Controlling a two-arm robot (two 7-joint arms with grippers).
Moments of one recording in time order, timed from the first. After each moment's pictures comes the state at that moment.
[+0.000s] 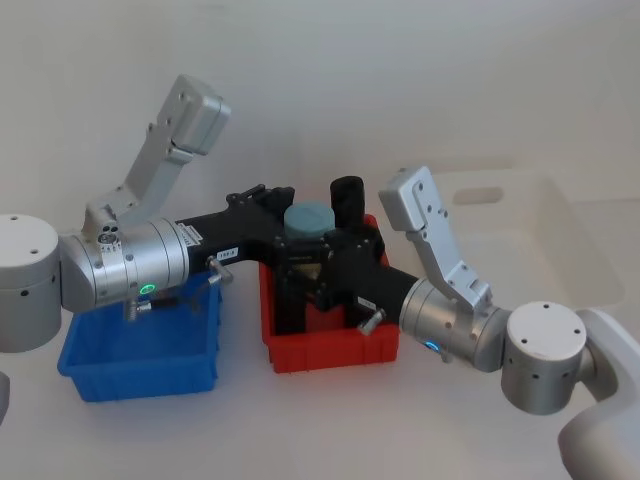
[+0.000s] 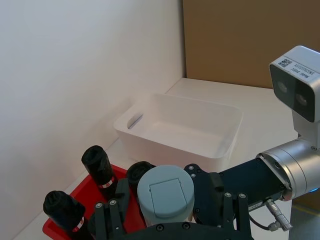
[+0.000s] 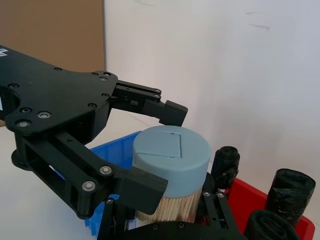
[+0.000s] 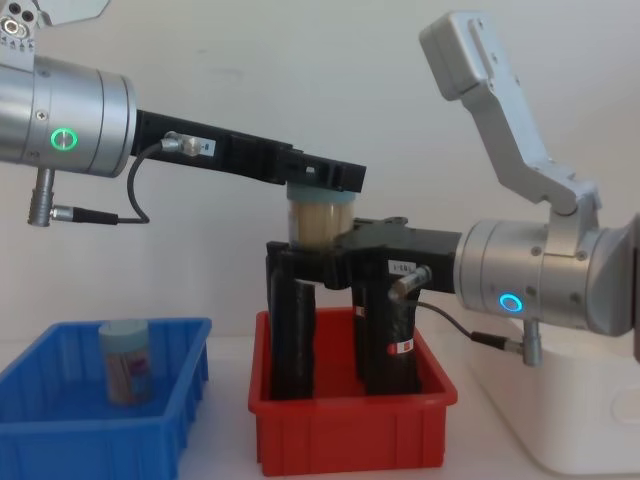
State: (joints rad) left arm -0.57 0.37 0.31 -1.50 -0.27 0.45 -0.74; right arm 0.49 0.07 -0.38 -1.23 0.09 0.02 0.56
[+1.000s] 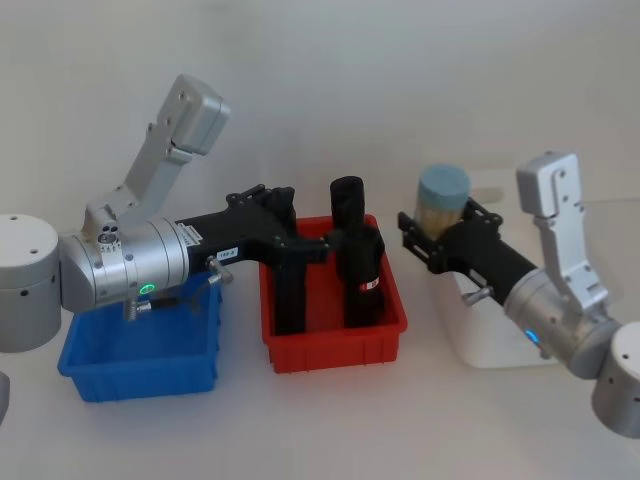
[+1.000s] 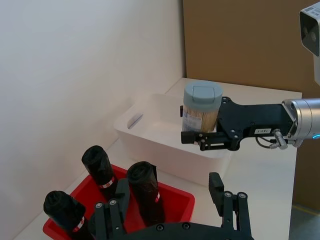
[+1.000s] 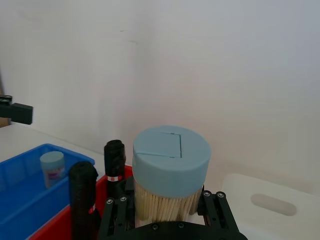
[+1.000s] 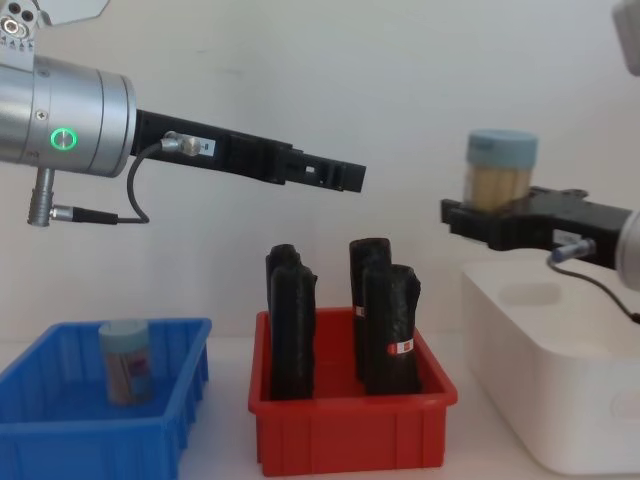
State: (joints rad) left arm -0.57 0.37 0.31 -1.50 -0.27 0.45 -0.74; right arm 0.37 0.20 -0.27 -1.40 0.17 0.02 0.29
